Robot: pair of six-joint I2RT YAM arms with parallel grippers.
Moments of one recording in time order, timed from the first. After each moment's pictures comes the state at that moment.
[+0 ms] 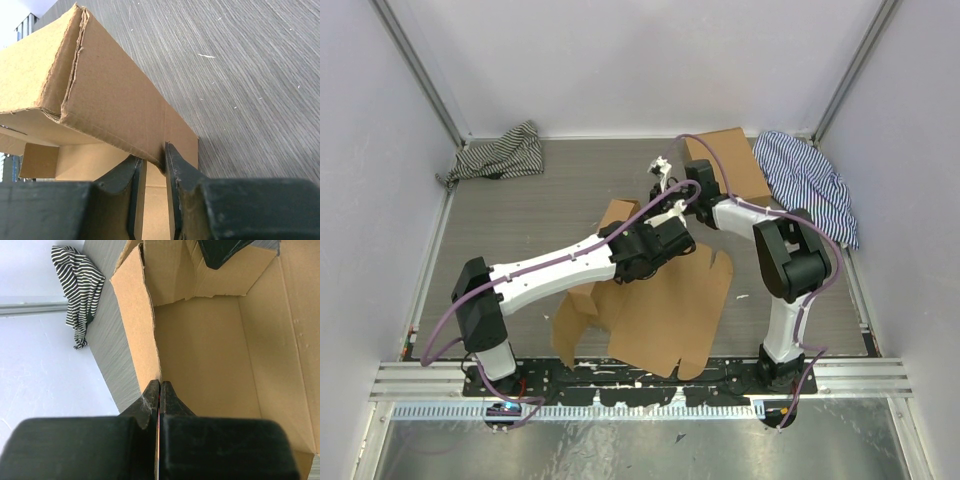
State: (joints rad) left arm -1.14 1.74 1.58 -1.00 -0.88 0.00; right arm 0.38 1.92 1.21 0.12 -0.96 -0.02
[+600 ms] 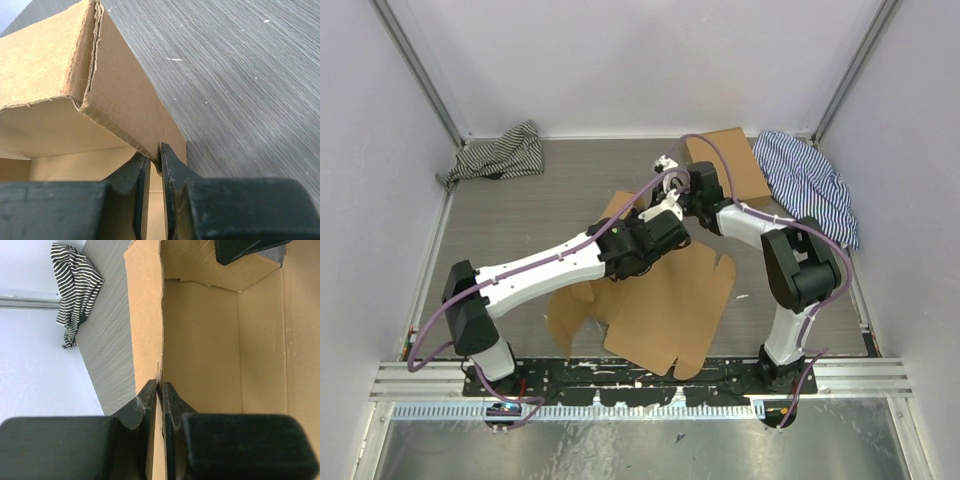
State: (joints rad) left arm -1.13 1.69 1.57 -0.97 -0.88 -0.04; right arm 0.39 1.85 1.16 0.15 -0.79 0.01
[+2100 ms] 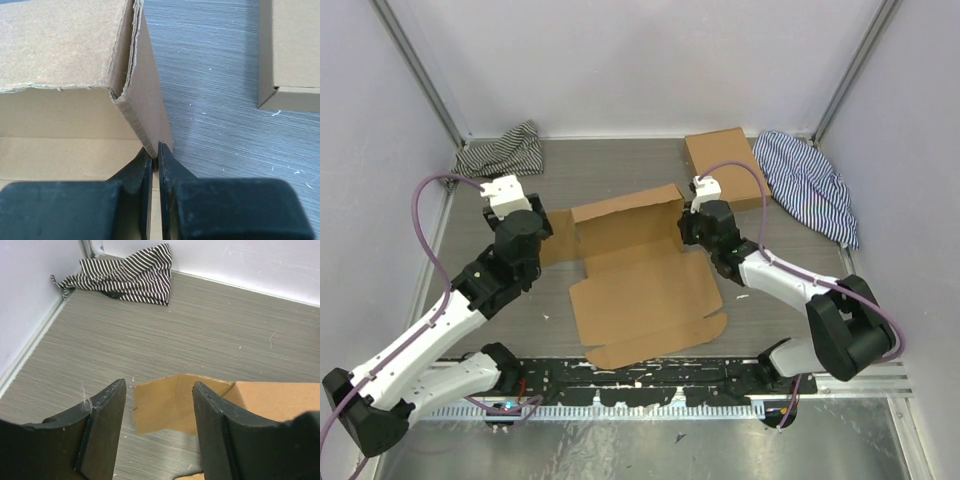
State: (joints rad) left arm -0.73 0.89 0.88 -0.32 -0.96 -0.36; right arm 0.52 1.39 0.72 0.24 0.11 0.23
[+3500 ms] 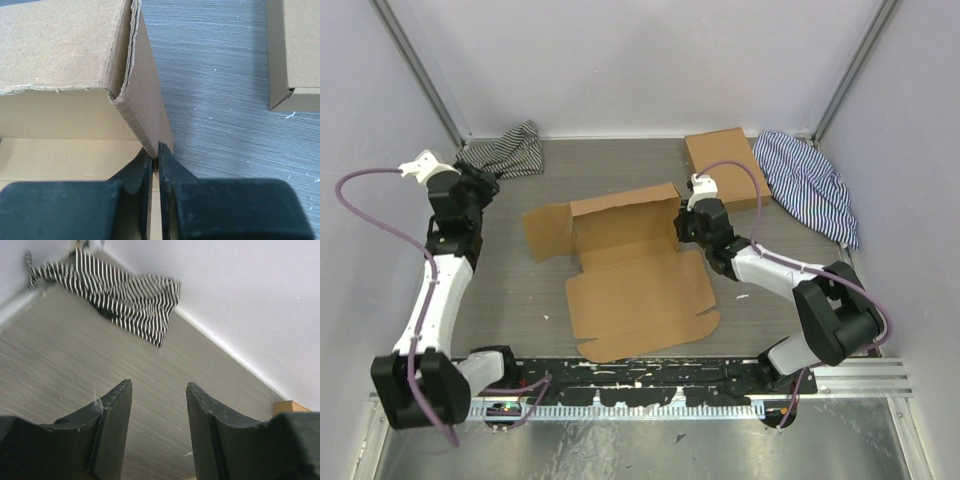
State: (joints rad) left arm 0.02 1.08 0.91 -0.04 -0.23 -0.59; right arm 0.53 1.47 0.74 0.29 0.13 0.29
